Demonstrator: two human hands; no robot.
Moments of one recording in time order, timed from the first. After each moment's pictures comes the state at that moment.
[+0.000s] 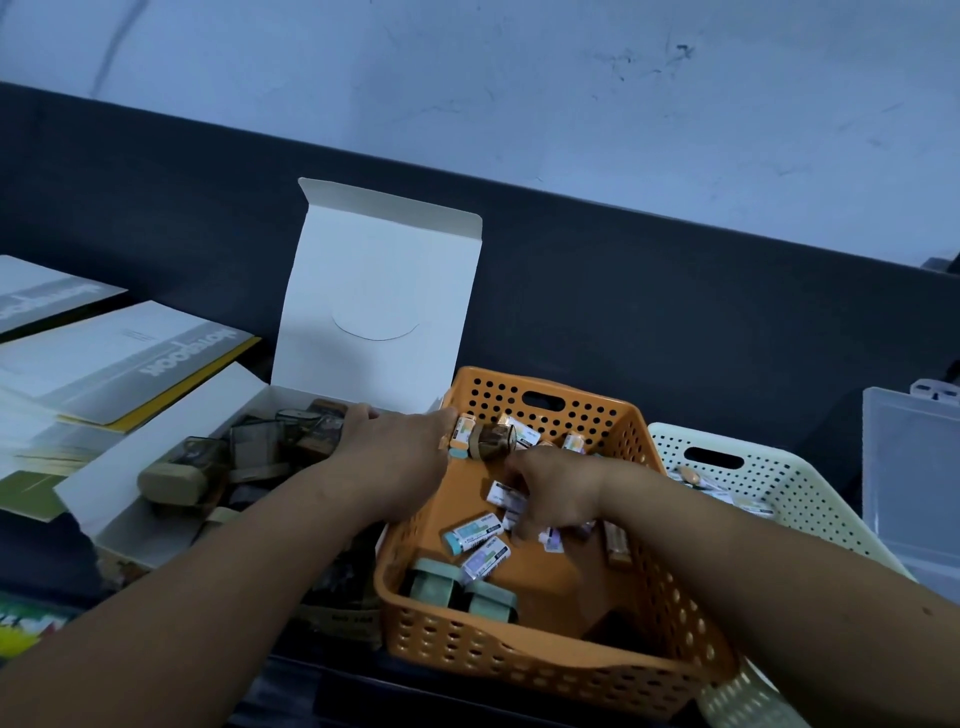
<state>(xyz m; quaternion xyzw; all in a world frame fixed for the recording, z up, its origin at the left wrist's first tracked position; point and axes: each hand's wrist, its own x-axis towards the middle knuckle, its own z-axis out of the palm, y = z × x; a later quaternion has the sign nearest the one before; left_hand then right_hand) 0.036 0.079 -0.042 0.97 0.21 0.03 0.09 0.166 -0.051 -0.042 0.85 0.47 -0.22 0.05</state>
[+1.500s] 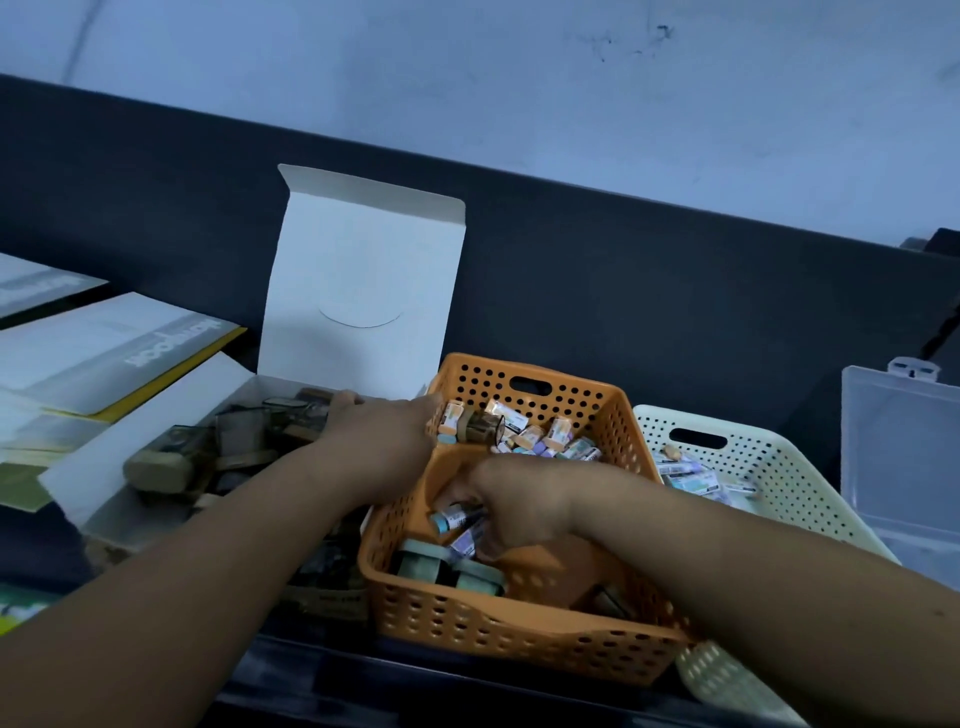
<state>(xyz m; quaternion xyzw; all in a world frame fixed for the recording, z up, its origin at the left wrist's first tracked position) 0.034 0.078 -0.040 0.97 0.22 0.01 0.06 0.126 -0.051 -0.039 0.79 0.57 -0.23 0.07</state>
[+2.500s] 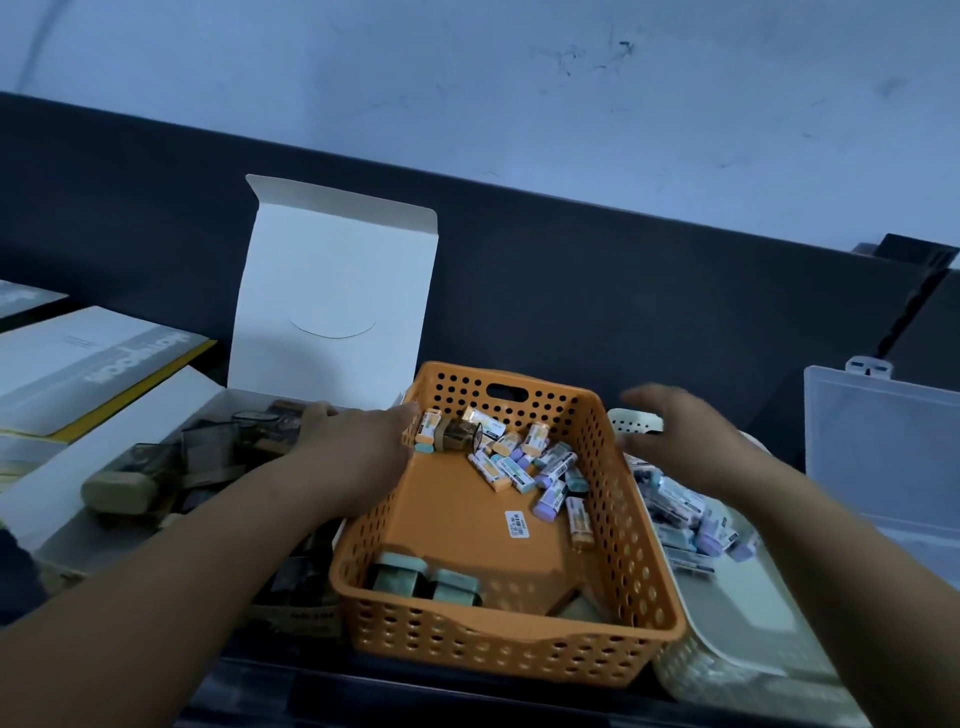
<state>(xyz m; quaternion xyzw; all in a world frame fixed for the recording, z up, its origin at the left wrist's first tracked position) 0.034 0.073 -0.035 0.97 0.22 0.01 0.08 0.209 -0.168 -0.006 0.93 0.29 -0.01 -0.21</state>
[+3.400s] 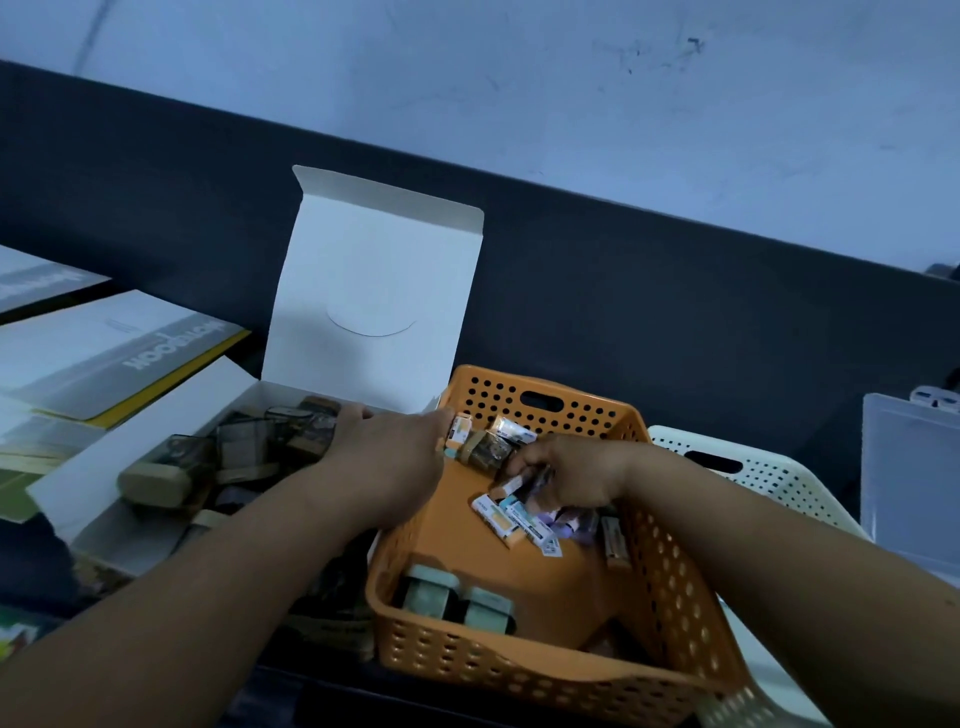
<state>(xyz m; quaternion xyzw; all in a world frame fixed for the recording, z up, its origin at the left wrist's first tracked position) 0.033 0.074 -0.035 0.97 0.22 0.03 0.10 0.202 -0.058 -0.042 0.85 0.41 -0.32 -0.06</state>
